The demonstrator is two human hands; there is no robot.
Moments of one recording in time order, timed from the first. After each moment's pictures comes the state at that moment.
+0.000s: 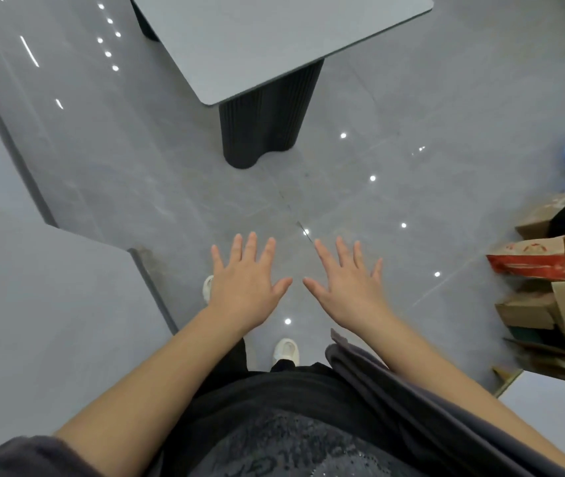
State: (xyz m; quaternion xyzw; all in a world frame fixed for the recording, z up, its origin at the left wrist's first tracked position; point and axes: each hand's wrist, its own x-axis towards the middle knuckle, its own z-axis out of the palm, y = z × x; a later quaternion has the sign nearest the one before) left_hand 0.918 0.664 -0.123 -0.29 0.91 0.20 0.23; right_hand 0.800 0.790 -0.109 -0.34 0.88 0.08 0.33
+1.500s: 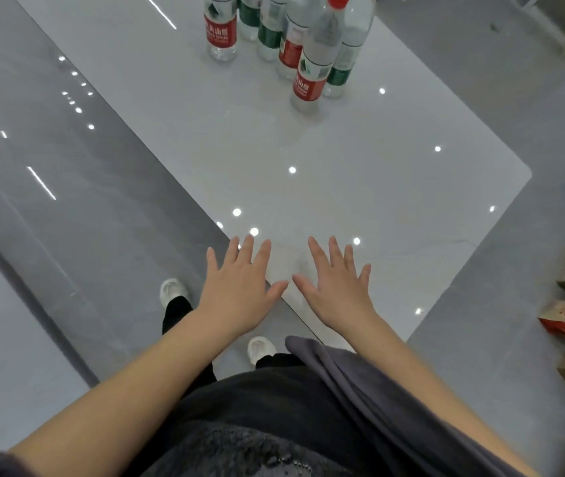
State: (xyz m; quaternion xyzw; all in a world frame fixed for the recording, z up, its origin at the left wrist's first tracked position) left_hand 0.721 0.050 -0.108 -0.19 0.93 0.19 0.23; right_hand 0.628 0.189 -0.113 -0.24 0.92 -0.01 0.32
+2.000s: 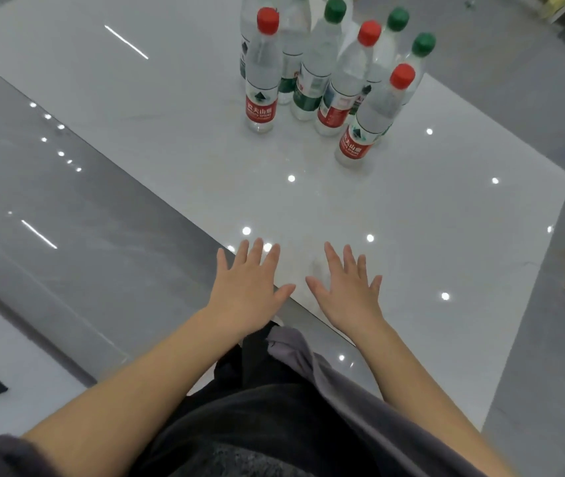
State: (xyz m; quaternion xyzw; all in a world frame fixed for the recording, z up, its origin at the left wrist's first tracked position) left_hand 0.667 -0.168 -0.096 -0.08 0.95 0.15 0.26; right_hand 0.608 -0.005 -0.112 -0.09 0.94 -0.08 0.33
